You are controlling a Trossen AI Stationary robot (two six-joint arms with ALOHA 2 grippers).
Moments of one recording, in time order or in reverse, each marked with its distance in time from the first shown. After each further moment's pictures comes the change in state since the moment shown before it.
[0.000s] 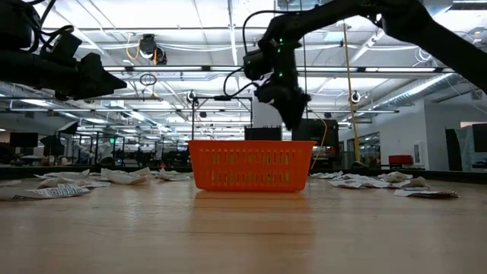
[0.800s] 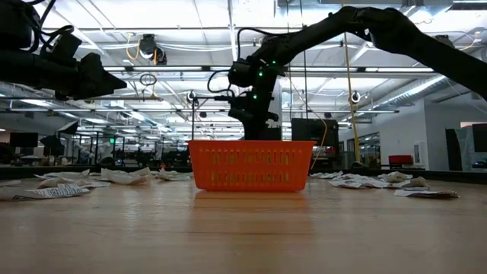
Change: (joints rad) left arm 0.000 0.000 0.000 0.000 0.000 0.000; right arm -0.014 0.117 0.002 0.604 0.010 -0.097
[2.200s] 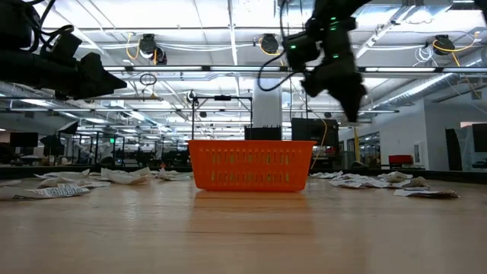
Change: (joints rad) left arm 0.000 0.000 0.000 0.000 0.000 0.000; right arm 0.136 -0.629 -0.770 -0.447 -0.156 0.216
